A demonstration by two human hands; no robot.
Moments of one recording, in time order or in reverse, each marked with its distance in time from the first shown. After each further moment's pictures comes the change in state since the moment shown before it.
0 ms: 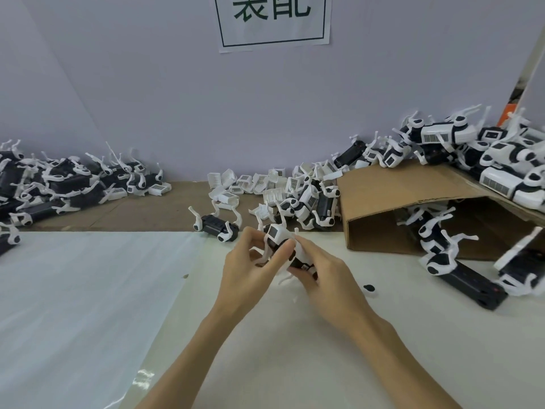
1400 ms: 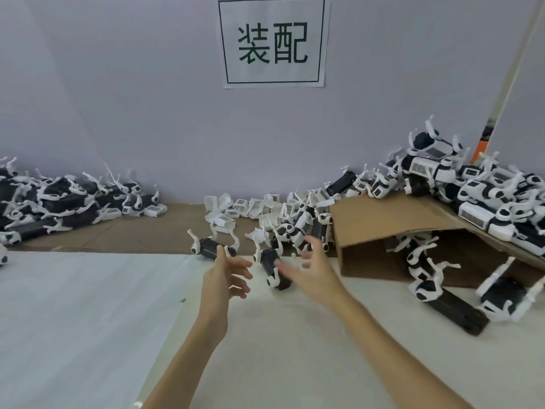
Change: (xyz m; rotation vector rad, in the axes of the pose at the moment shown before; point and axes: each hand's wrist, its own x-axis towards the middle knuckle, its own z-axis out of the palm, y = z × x) left_hand 0.029 -0.025 -0.029 -0.455 0.127 -0.312; right_hand 0.063 0.003 0.001 0.290 -0.047 0.479
